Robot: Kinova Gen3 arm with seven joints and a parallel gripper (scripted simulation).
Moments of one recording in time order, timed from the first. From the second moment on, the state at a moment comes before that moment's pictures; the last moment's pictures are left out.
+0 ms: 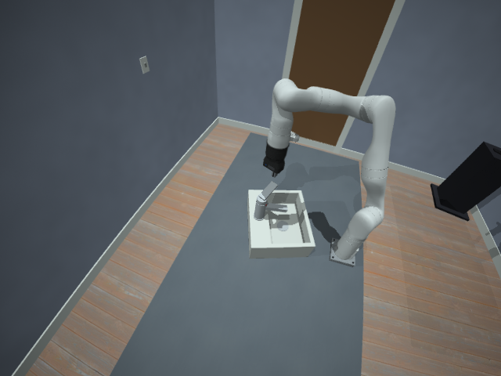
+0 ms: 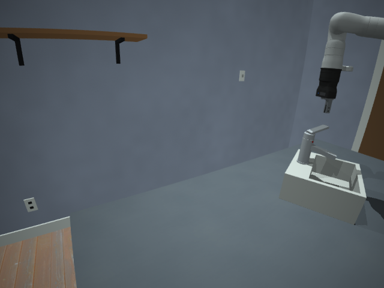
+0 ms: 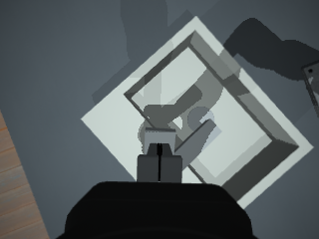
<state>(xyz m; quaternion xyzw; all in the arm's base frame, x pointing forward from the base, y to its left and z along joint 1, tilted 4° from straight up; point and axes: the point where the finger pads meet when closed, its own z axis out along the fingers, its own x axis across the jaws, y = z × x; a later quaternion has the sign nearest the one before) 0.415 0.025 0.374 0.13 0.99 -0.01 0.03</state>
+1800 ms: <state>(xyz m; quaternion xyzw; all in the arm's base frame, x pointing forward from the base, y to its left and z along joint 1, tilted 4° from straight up) 0.415 0.026 0.374 0.13 0.99 -0.01 0.03</state>
